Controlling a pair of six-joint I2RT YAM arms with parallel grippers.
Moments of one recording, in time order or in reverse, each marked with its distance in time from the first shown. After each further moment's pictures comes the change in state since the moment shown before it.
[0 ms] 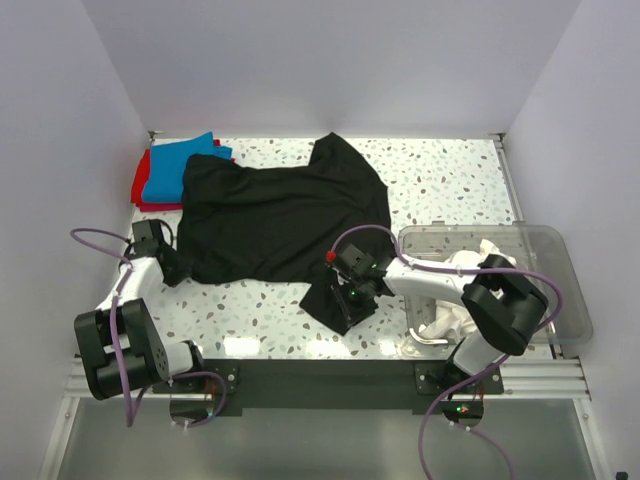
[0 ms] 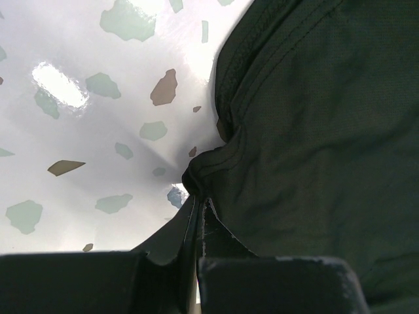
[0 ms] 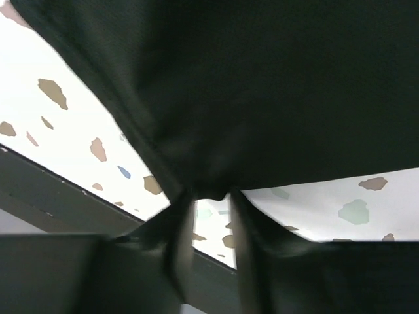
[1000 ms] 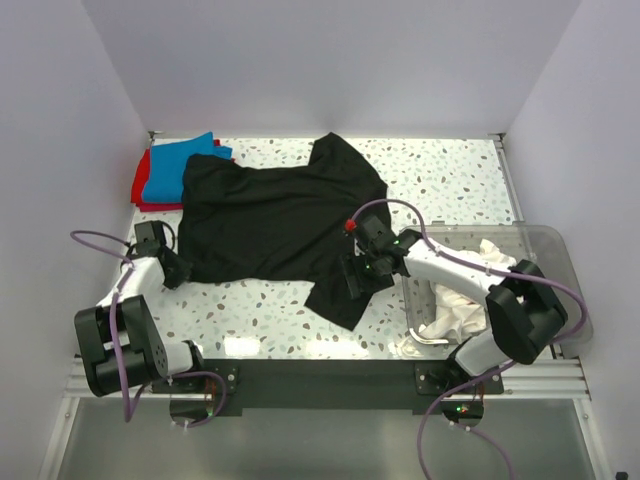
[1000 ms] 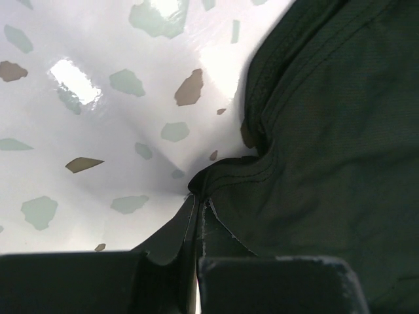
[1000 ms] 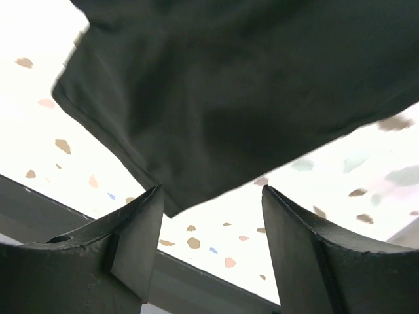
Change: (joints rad) left arm -0.006 0.018 -0.019 0.000 -0.061 -0.027; right arm -0.184 -0.090 0.101 -0.077 0.081 -0.077
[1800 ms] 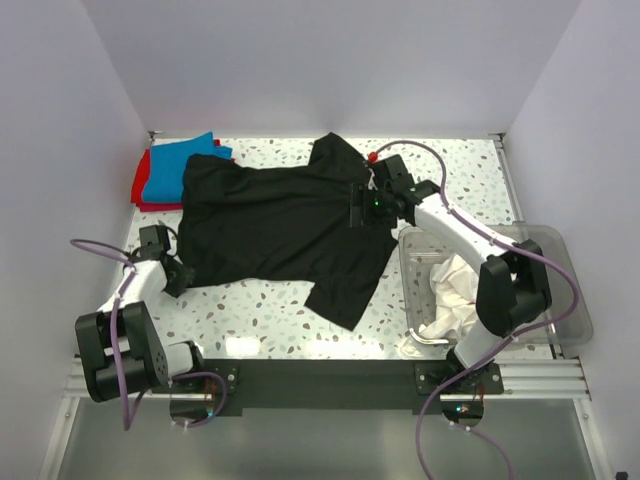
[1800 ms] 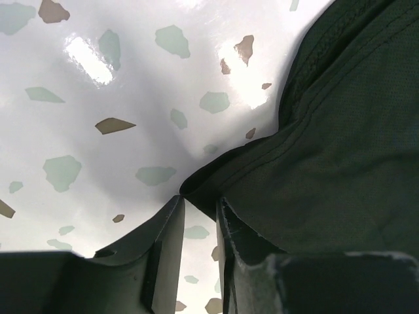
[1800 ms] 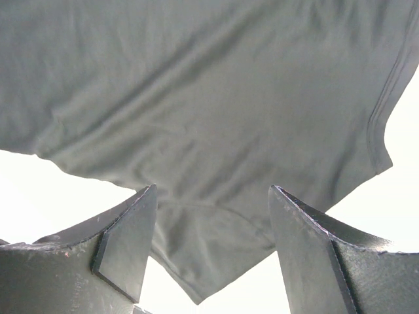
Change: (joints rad) left arm -0.026 -0.032 -0.016 -0.087 -0.062 -0.091; right arm -0.246 0.165 0.370 0.059 -0.002 0.029
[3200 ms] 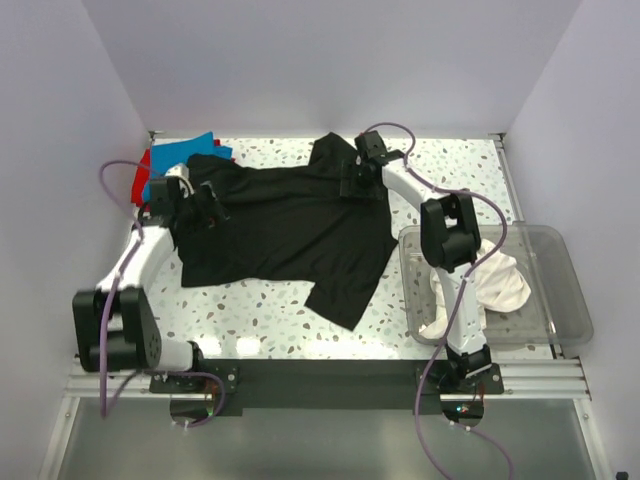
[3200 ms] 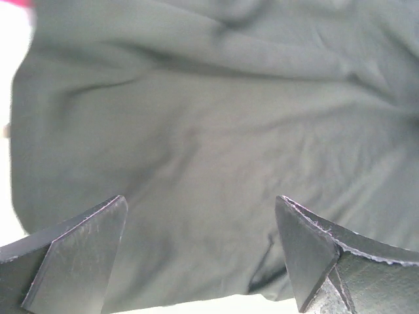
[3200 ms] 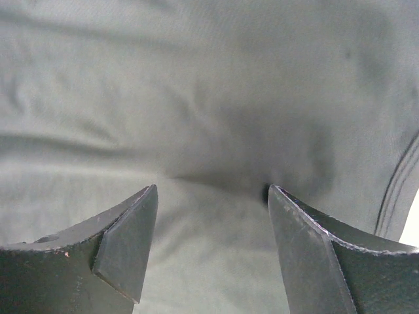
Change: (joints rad) left arm -0.184 0.182 0.341 0.210 0.338 0.362; right arm -0.082 0.656 0.603 -0.046 0.086 -0.030
